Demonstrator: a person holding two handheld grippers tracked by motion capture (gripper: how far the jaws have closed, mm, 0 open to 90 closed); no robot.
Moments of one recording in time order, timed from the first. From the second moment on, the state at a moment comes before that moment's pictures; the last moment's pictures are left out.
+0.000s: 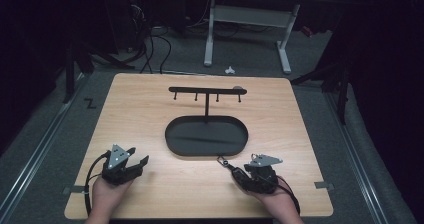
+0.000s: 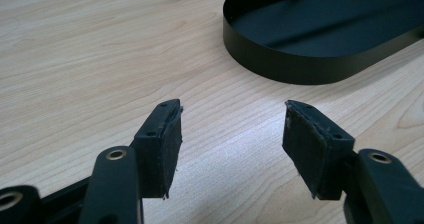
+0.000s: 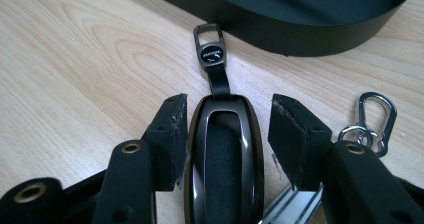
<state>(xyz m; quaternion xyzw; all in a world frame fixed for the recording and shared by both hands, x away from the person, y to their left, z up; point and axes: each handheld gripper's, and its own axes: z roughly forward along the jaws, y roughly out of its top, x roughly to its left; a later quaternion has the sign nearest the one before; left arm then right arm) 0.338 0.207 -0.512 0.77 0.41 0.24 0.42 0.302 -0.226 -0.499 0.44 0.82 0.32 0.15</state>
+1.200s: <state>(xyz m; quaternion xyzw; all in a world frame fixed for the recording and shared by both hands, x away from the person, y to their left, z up) 0.338 0.207 -0.511 0.78 0.38 0.24 0.44 0.357 -0.171 -0.464 0.38 0.92 0.12 0.06</state>
